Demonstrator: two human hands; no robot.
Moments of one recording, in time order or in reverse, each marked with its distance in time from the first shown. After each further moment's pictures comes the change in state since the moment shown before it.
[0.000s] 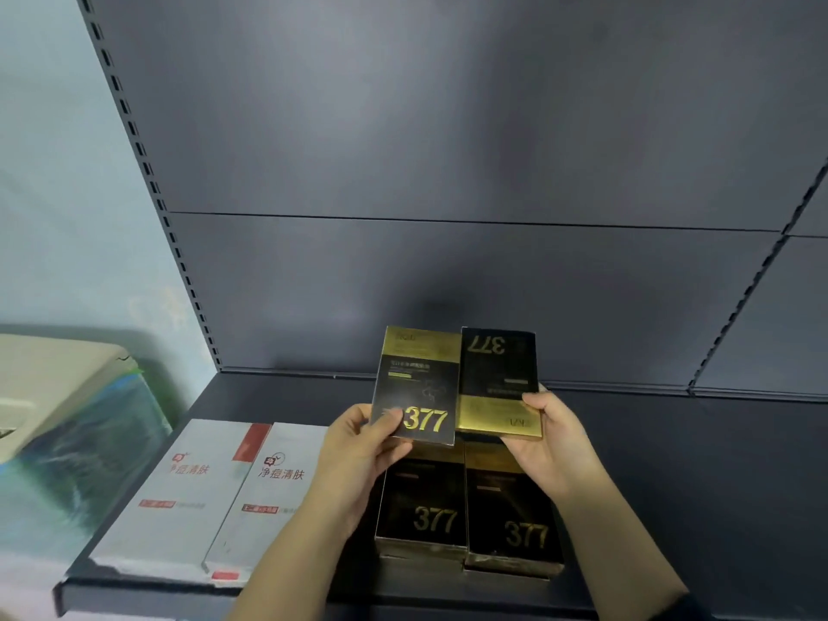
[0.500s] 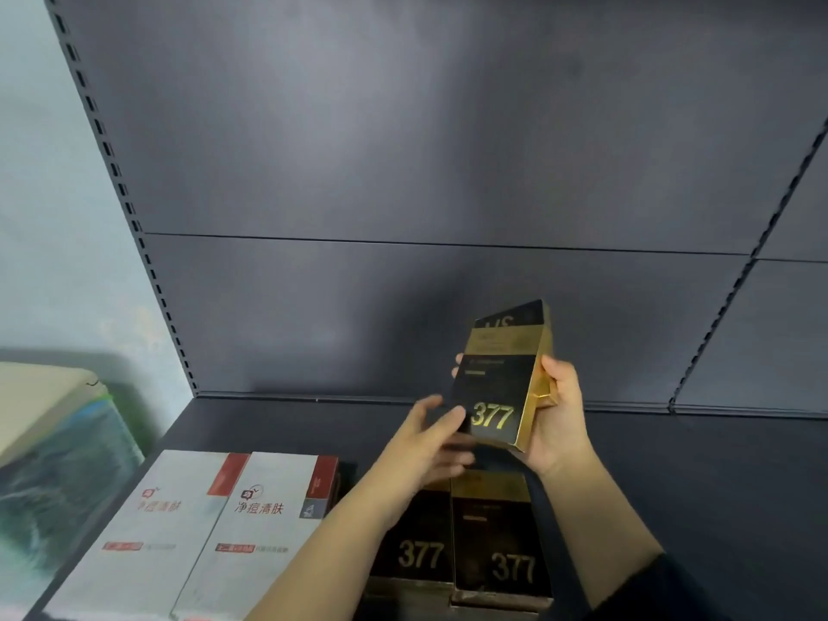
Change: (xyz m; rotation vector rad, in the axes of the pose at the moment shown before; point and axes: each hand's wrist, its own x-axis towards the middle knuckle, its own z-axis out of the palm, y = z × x) left_hand 0.020 0.003 0.062 0.339 -0.355 -0.117; right_hand 0.031 -0.031 0.011 0.033 -0.159 0.003
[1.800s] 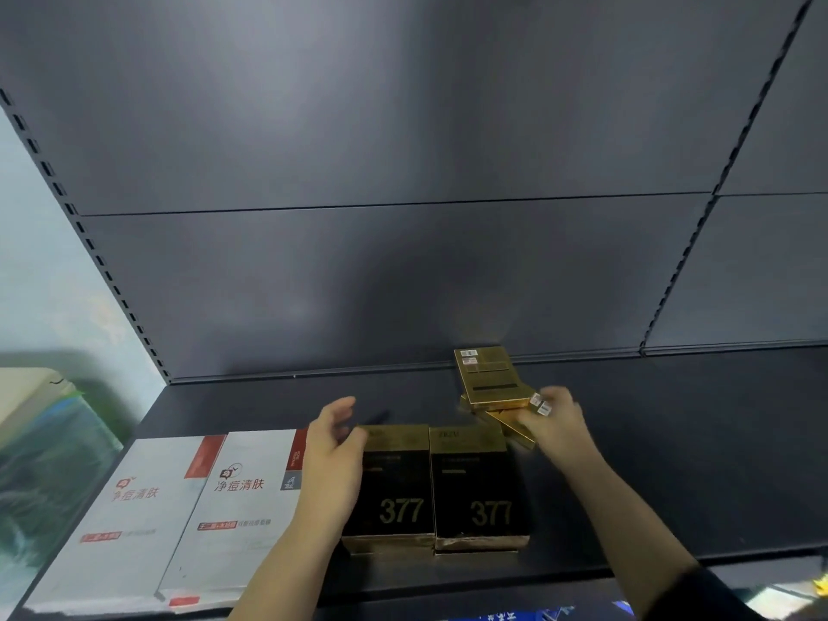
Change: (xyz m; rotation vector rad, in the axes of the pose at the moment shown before) left_hand -0.024 -0.044 -0.028 0.329 0.549 0.172; right_hand -0.050 0.010 -0.070 -1.186 0.707 0.083
